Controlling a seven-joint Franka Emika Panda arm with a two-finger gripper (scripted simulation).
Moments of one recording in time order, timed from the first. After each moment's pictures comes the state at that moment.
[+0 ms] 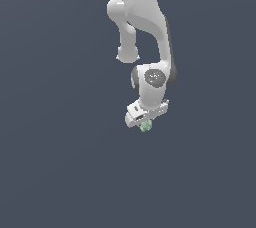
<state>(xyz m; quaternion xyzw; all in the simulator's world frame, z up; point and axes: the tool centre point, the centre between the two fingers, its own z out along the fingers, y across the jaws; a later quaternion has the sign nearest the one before) -0.009 0.085 0.046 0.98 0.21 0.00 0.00</state>
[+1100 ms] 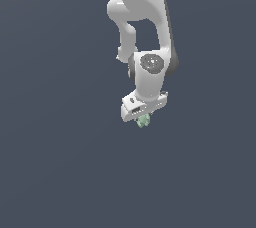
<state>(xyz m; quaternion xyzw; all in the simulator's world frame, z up) -0.006 0.068 0.102 0.98 0.21 0.00 0.00</state>
